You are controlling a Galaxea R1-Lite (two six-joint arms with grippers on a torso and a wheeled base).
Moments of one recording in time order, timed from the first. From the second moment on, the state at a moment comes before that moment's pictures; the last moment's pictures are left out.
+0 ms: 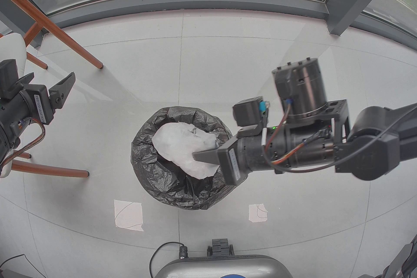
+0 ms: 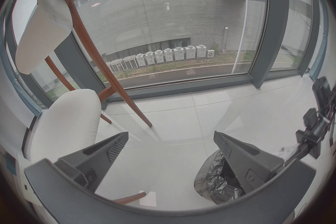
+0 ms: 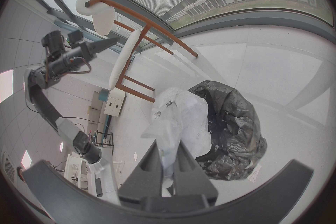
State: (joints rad) left arm -0.37 1.15 -0.73 -0.46 0.40 0.15; right arm 0.82 1.85 -1.23 -0.14 0.28 0.09
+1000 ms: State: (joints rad) left arm -0.37 0.92 -0.46 -0.40 0.38 0.14; right arm 0.21 1.25 -0.71 -0.20 0.21 0.09
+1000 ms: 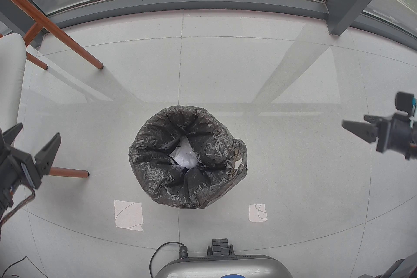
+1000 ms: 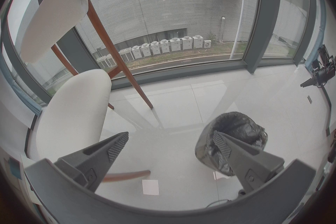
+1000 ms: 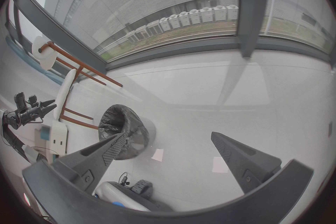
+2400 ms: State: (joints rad) left arm 0.01 0.12 -0.04 0.03 0.36 -0.05; right arm 0.00 0.02 -0.02 0.00 -0.02 0.02
